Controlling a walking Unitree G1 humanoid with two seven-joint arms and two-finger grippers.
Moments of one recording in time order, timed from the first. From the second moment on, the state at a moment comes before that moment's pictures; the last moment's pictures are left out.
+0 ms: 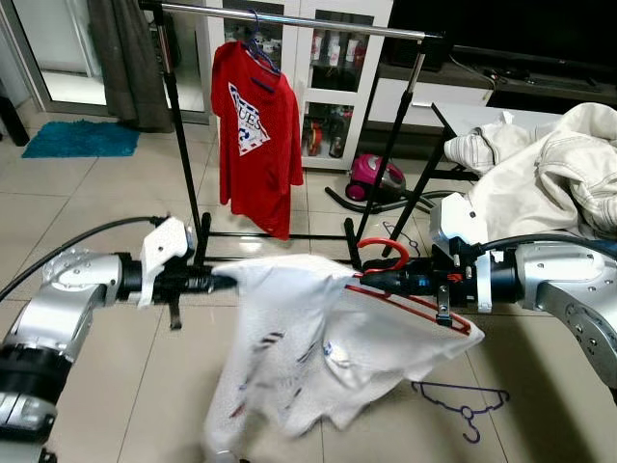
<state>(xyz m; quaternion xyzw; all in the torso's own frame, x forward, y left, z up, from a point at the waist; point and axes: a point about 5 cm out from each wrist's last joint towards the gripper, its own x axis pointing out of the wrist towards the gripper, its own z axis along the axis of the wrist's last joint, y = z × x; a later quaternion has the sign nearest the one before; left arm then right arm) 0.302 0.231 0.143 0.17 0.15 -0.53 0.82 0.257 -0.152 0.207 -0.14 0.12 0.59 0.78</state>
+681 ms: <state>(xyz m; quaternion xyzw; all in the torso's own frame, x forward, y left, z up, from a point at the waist) 0.305 0.281 0.140 0.14 0.17 -0.36 0.91 0.256 -0.161 0.209 -0.14 0.12 0.58 0.79</state>
